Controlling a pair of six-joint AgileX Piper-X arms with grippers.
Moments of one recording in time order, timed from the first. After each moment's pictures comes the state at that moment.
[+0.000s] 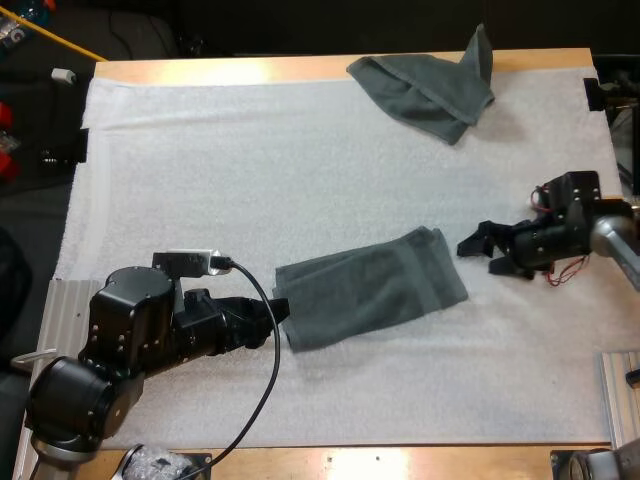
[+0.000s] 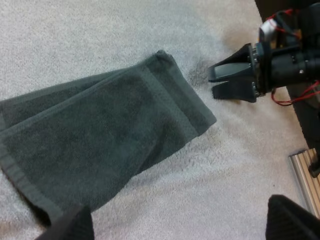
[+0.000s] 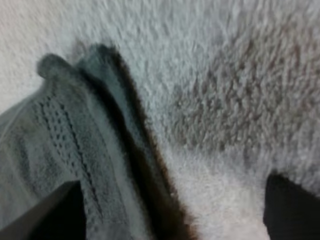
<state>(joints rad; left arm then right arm) -0.36 0.70 -0.90 1.04 0.43 -2.26 0.04 1.74 -0.93 0.67 -0.68 -1.57</state>
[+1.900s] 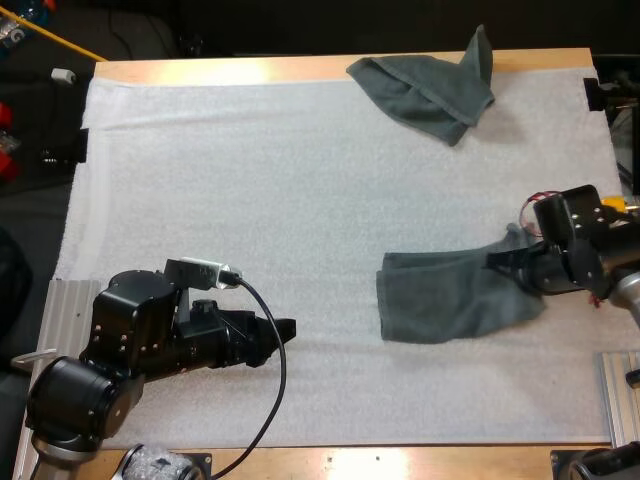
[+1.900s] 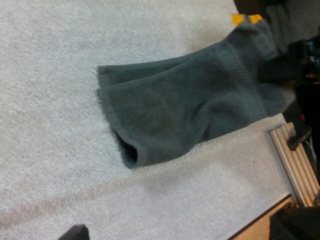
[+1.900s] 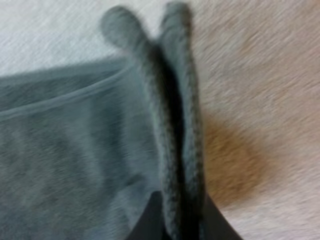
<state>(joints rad) -0.36 0.70 -0.89 1.10 0.55 -2.16 0.30 1.25 -0.94 1.05 -0.01 -1.42</state>
